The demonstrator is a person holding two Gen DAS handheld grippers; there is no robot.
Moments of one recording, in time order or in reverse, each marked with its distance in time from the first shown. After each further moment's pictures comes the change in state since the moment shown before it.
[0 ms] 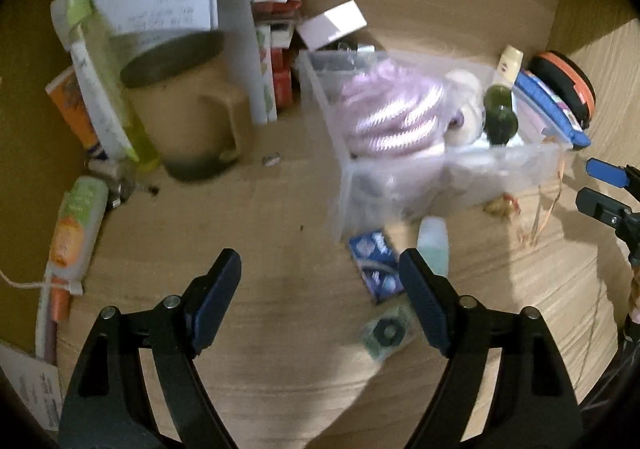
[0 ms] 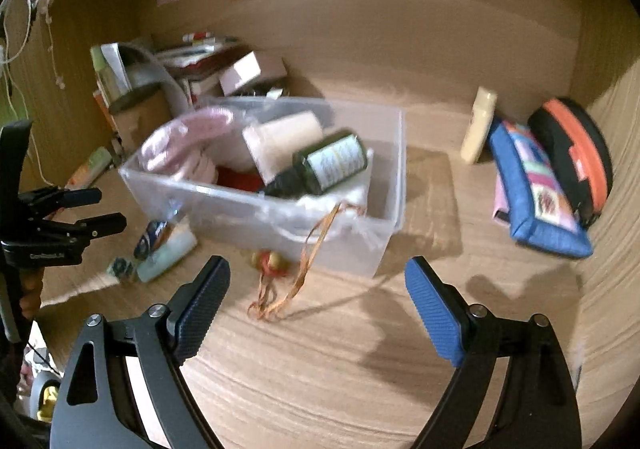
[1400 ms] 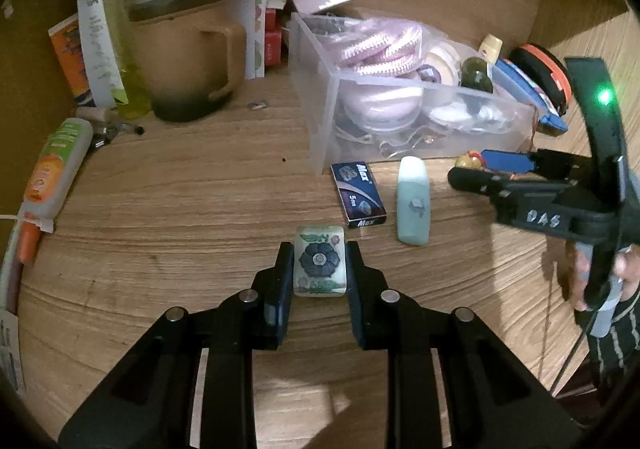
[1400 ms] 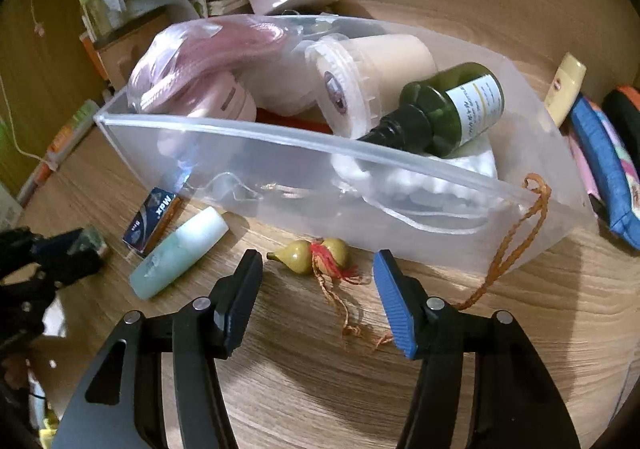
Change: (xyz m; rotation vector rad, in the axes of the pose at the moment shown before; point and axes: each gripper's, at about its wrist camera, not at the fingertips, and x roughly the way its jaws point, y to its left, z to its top) left arm -0.008 0.006 -0.046 -0.044 0.003 -0.101; right arm 0.073 0.064 -0.003 -0.058 0.158 -0.017
